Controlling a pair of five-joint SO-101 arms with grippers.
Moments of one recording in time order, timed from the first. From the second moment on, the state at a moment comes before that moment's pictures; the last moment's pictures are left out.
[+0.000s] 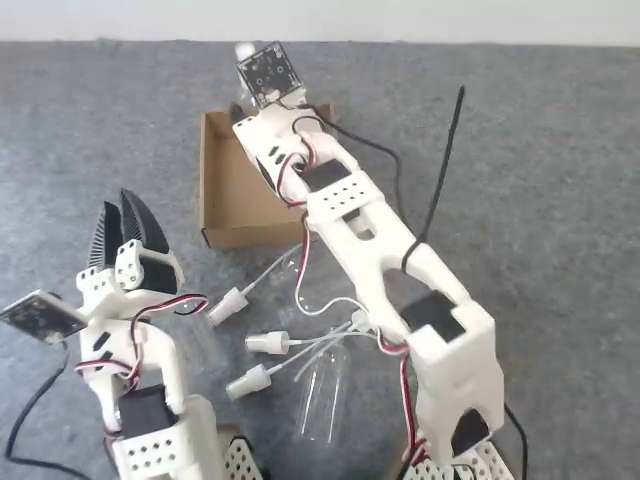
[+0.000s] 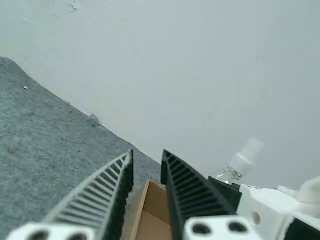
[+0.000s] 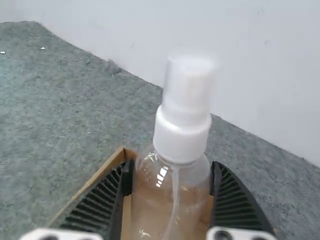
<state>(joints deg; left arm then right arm) -21.1 -103.3 92.8 24.5 34.2 -35.5 27.1 -11.3 12.8 4.3</state>
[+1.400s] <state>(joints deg) -21.1 -103.3 91.3 24.5 34.2 -38.5 70.2 -59.0 12.7 4.4</state>
